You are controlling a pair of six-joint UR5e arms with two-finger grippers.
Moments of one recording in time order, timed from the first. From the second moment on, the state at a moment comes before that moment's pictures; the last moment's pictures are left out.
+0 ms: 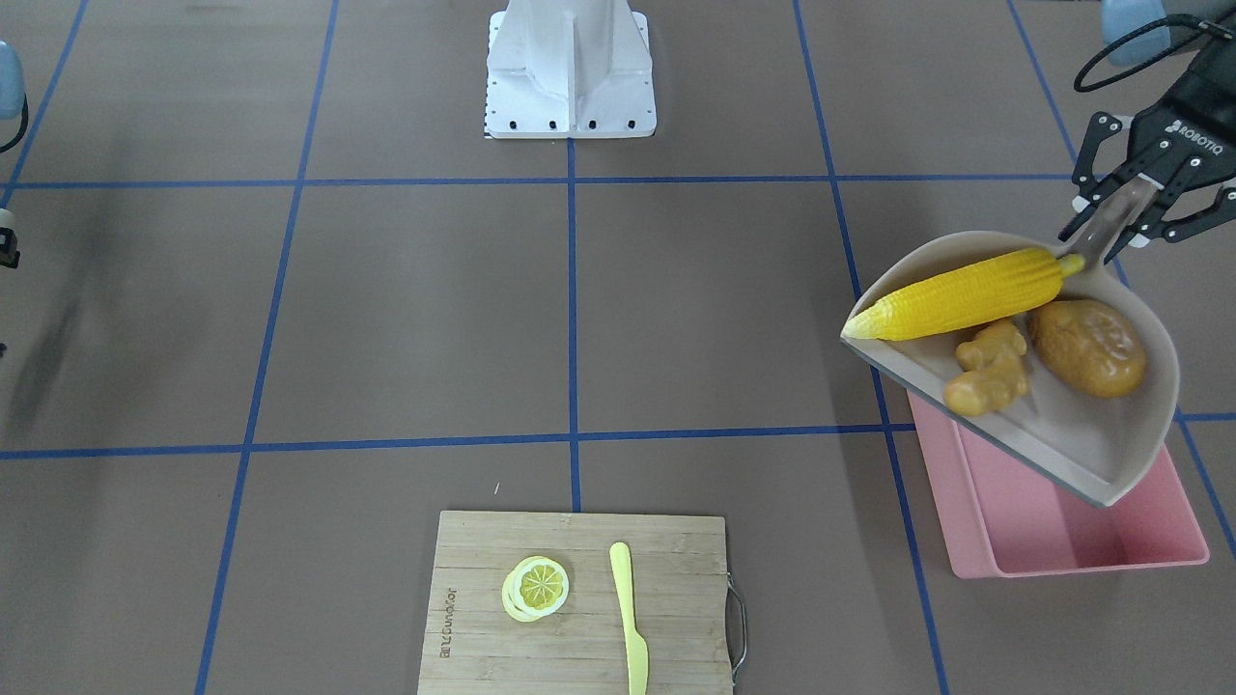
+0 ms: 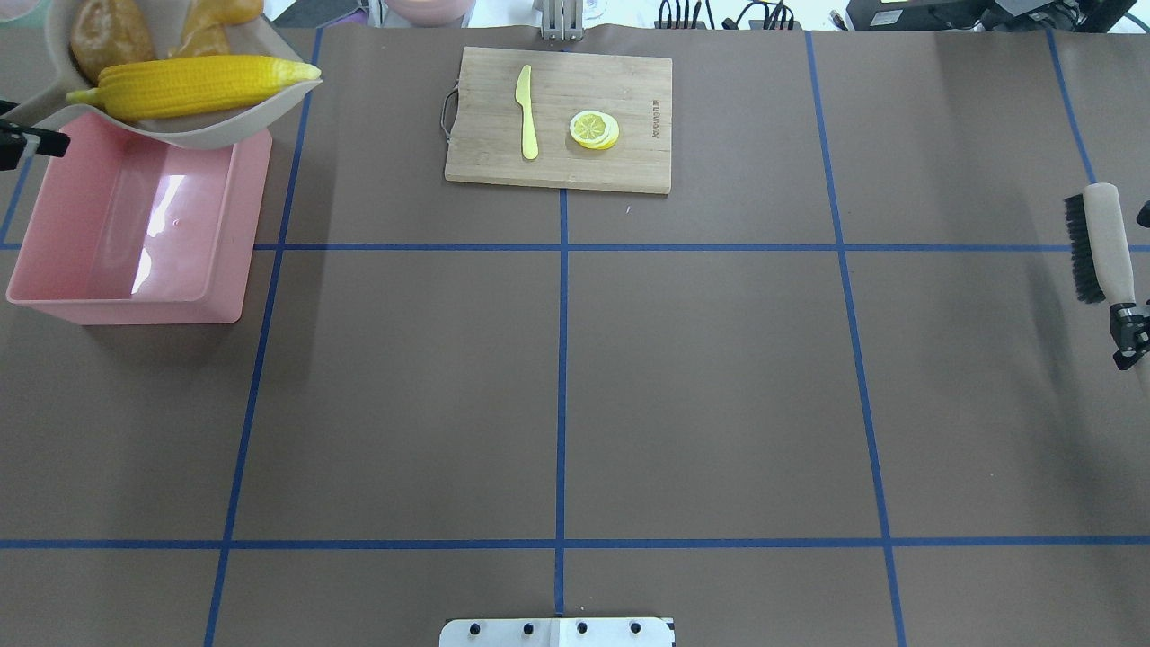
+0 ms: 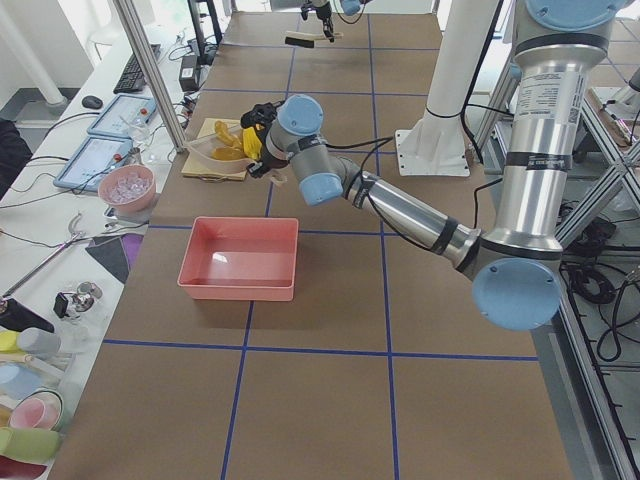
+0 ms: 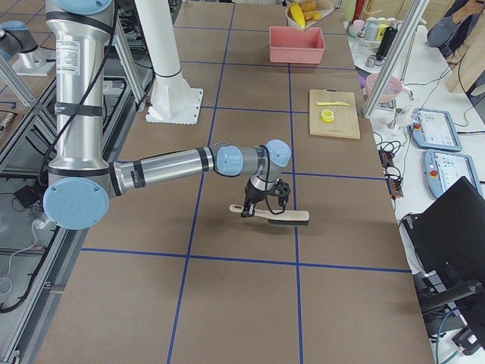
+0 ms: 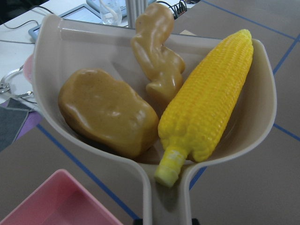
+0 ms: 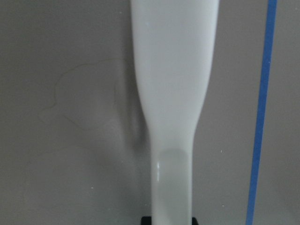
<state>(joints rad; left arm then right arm) -1.28 -1.58 -2.02 -2.20 -2.34 -0.20 1.15 -1.67 1.84 -1.75 2.28 0.39</state>
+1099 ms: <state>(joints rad) -1.38 -1.28 -2.22 -1.90 -2.26 -0.21 1.06 -1.73 1.84 -1.67 2.33 0.40</state>
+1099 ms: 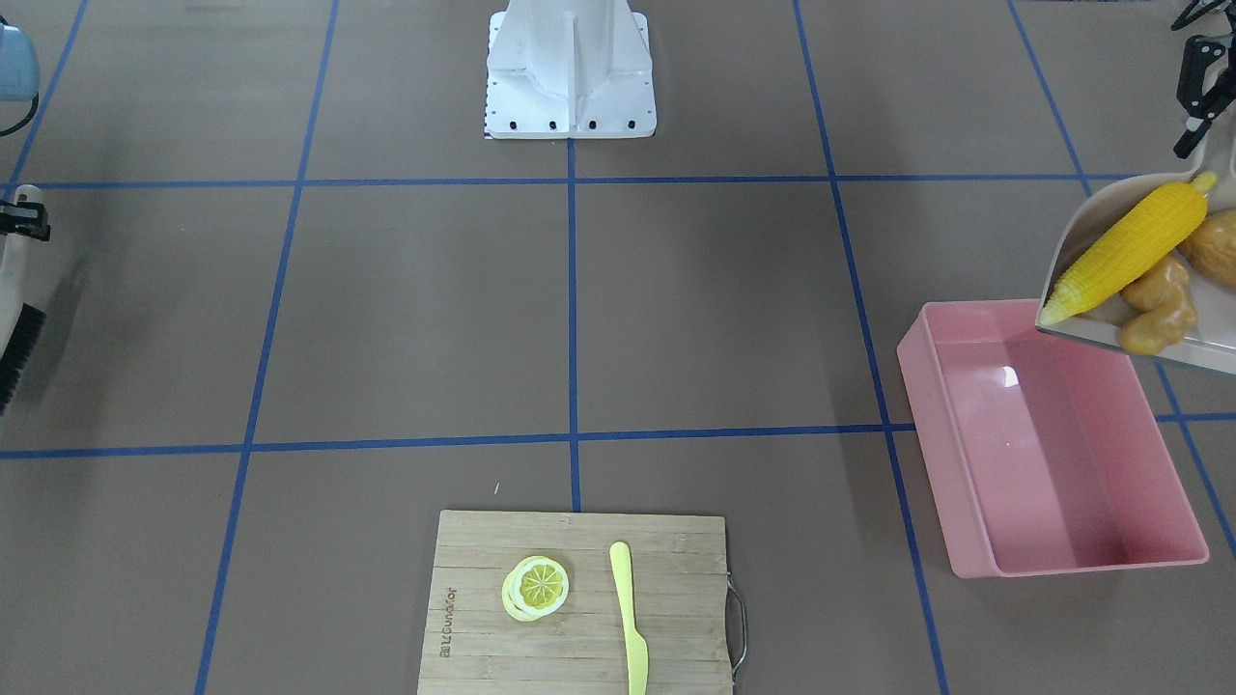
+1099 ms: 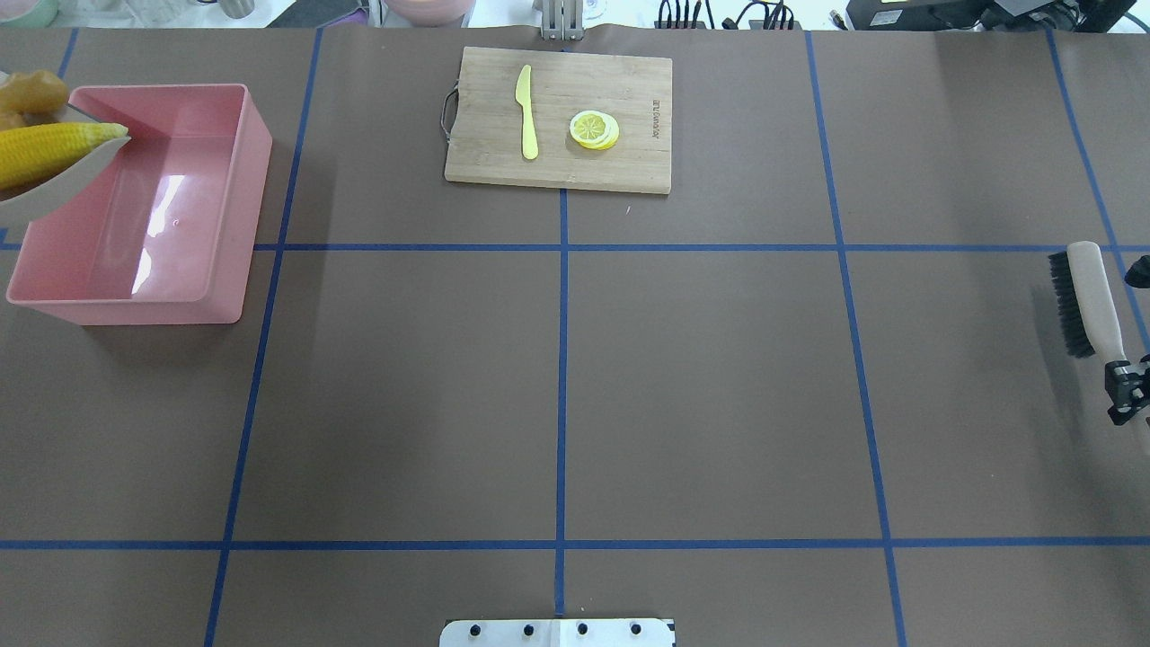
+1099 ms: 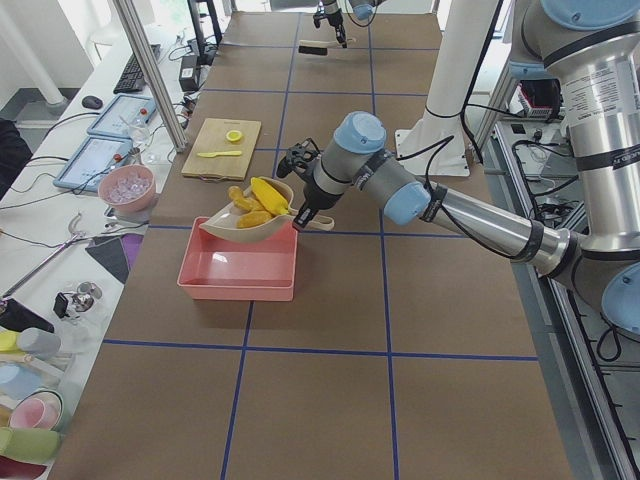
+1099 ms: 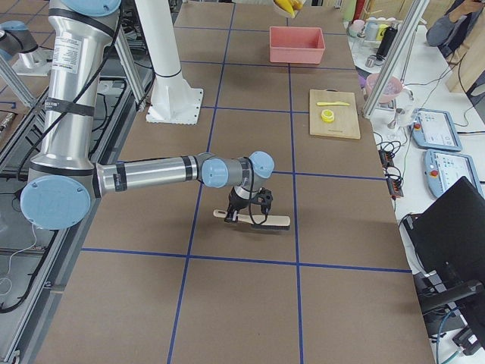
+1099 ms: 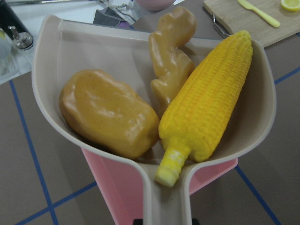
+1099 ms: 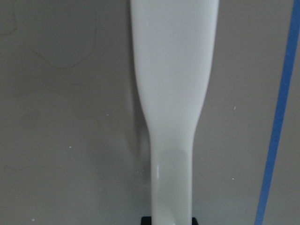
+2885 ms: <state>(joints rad) -1.37 -1.52 -2.24 -0.92 -2.60 -0.20 1.01 -1.57 1.74 -1.68 2.36 0.40</state>
